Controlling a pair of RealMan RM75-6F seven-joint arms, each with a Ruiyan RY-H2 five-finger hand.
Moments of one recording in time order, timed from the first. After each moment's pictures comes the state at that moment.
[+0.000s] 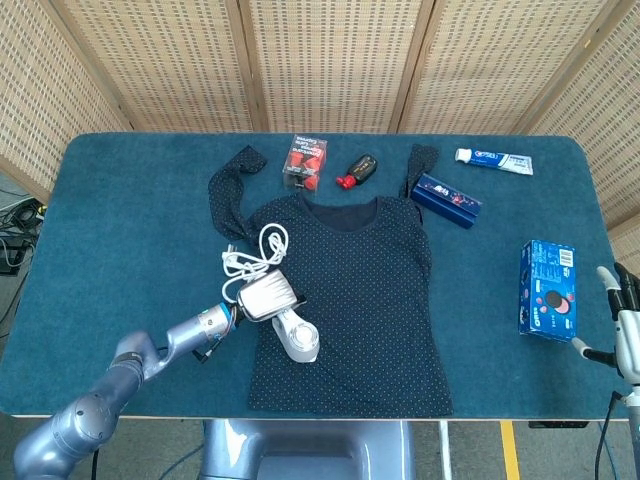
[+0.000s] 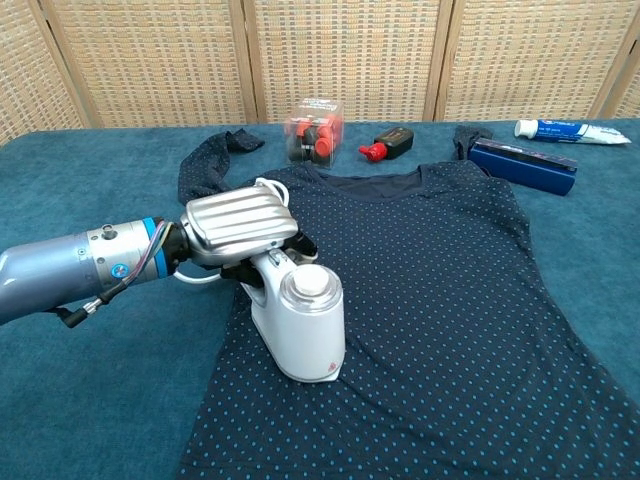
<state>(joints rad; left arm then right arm) -0.93 -2.04 0.19 -0.32 1.82 1.21 -0.39 0.10 -1.10 0.15 -1.53 -1.33 1.41 0.05</state>
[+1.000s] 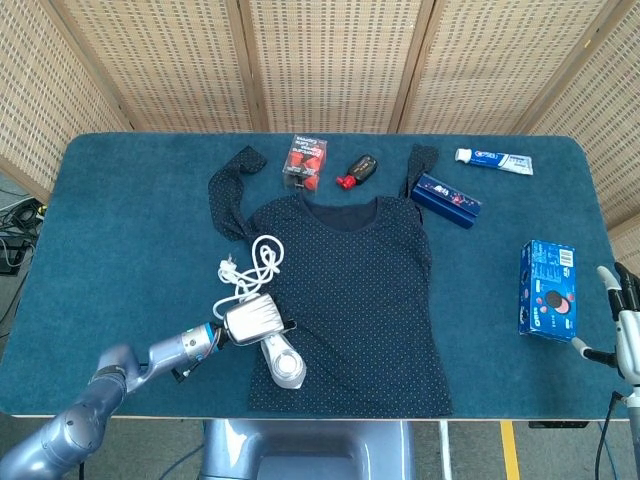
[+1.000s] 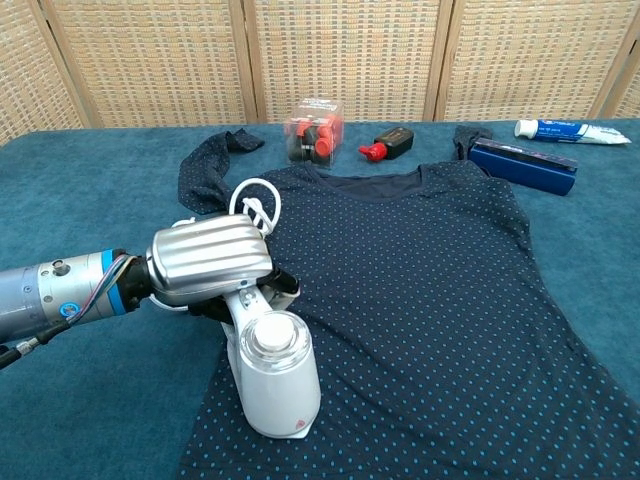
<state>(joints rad) -0.84 -2.03 0.27 -0.30 1.89 1.39 -0.38 0.10 -1.09 0.15 -1.53 -1.33 1.42 0.05</state>
